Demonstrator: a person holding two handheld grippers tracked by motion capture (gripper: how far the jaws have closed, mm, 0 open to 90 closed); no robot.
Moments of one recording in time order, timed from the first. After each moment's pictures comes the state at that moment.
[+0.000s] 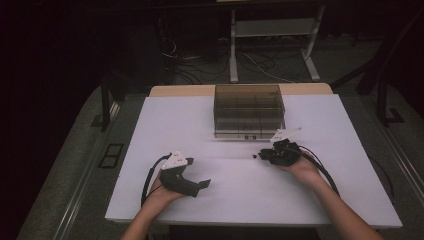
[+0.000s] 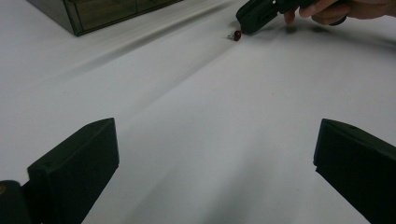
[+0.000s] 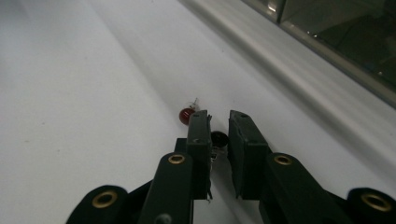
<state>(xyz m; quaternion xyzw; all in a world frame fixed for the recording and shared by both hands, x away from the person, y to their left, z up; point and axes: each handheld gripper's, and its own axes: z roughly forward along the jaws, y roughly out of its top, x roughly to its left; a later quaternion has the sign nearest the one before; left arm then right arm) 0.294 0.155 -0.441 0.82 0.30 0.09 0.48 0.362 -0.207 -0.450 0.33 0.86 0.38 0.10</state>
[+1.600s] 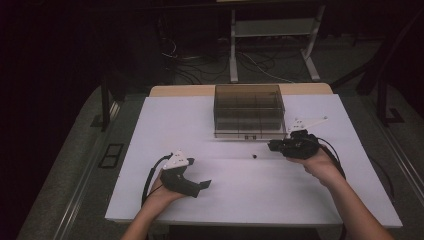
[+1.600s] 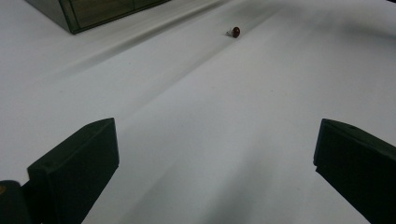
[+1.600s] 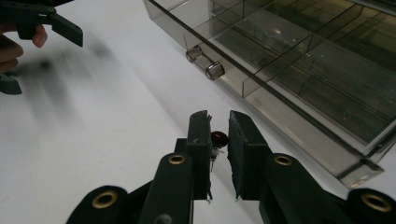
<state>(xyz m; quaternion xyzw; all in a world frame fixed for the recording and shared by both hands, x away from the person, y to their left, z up) 0.294 0.153 -0.442 0.82 0.30 0.09 0.48 0.347 -0.236 -0.392 0.33 0.83 0.44 0.09</state>
